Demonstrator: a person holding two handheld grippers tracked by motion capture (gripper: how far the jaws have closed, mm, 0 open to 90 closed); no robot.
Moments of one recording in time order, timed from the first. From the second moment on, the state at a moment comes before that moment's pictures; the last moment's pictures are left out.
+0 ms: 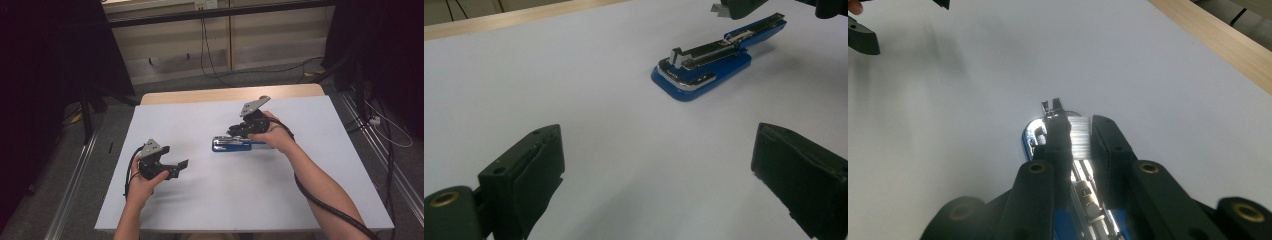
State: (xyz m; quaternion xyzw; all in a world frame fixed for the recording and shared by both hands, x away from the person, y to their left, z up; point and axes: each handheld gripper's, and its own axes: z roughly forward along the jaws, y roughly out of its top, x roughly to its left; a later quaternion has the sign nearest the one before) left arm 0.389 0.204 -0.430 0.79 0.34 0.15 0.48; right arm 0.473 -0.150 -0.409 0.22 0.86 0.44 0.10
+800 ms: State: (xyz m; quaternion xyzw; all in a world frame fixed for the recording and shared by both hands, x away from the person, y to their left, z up) left arm 0.390 0.205 -0.432 0.79 0.35 0.15 0.48; right arm 0.488 -0.150 -0.413 0.20 0.87 0.44 0.08
